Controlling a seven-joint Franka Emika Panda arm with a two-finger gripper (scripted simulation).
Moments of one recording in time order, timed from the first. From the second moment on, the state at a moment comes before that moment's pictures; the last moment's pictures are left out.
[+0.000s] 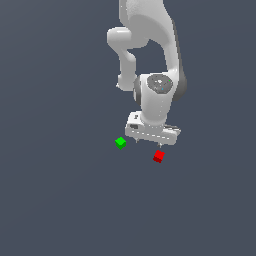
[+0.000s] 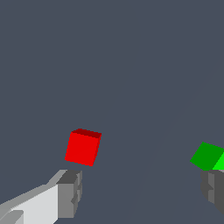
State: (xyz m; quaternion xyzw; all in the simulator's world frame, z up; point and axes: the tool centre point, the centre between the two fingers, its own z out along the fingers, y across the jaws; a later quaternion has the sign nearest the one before) arm 0.003 0.088 0.128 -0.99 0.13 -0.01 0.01
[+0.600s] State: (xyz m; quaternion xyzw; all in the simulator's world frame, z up) arm 0.010 0.138 0.083 -0.98 0.21 0.00 0.00
